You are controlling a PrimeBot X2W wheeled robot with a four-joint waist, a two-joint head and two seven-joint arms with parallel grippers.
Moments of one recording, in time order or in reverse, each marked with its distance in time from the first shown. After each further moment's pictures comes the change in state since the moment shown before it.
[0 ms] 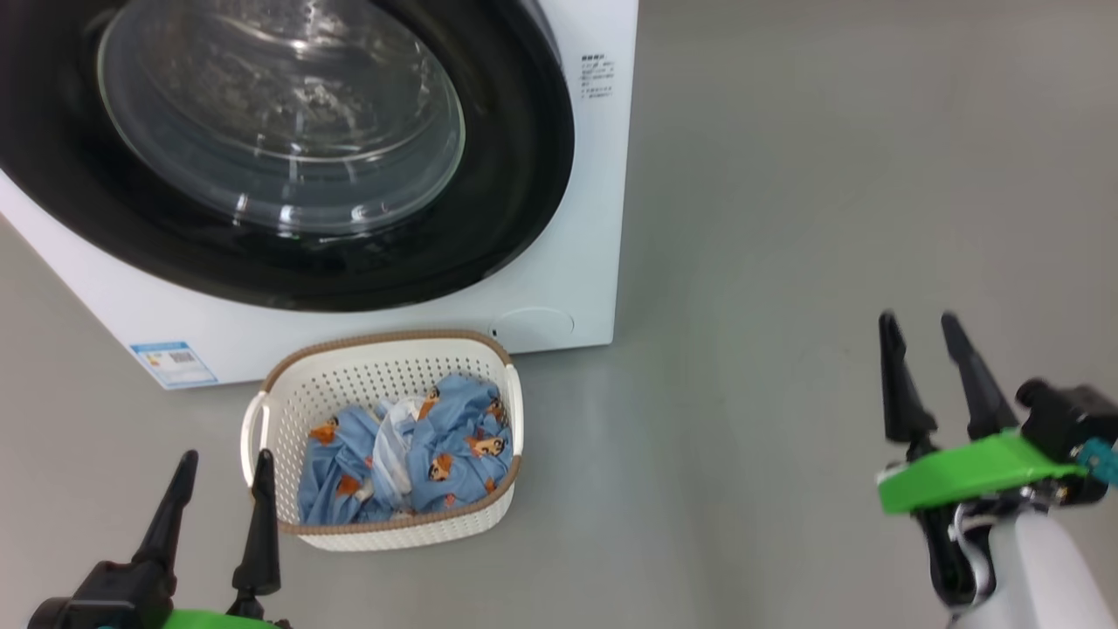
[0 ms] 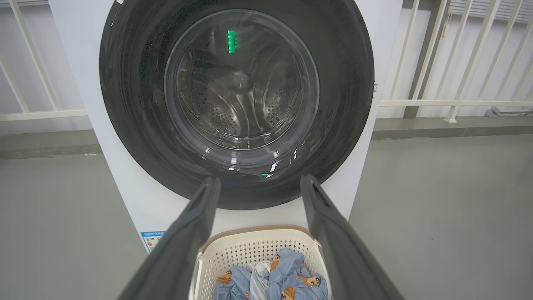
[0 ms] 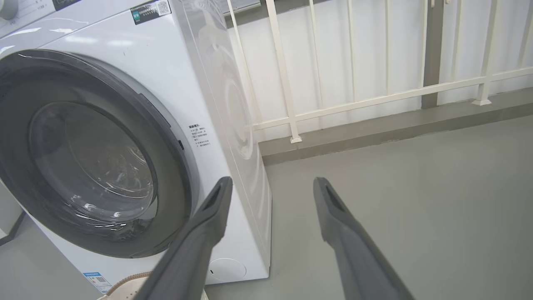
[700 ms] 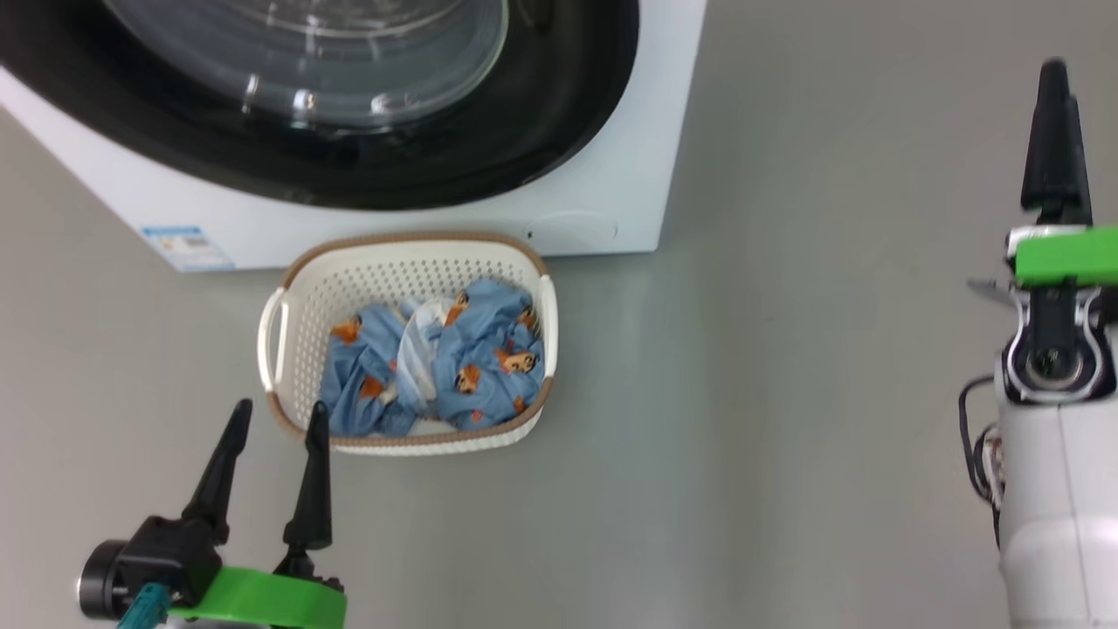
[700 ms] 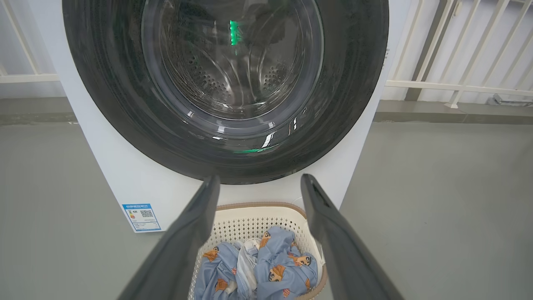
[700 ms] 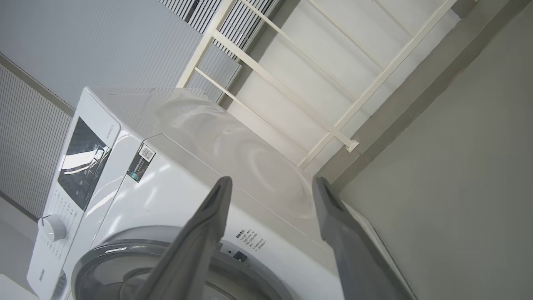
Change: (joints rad) left arm -0.070 -0.049 -0.061 -0.023 0.004 0.000 0.000; right arm -0.379 -0.033 -0.099 0.056 0.680 0.000 0.115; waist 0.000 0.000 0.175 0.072
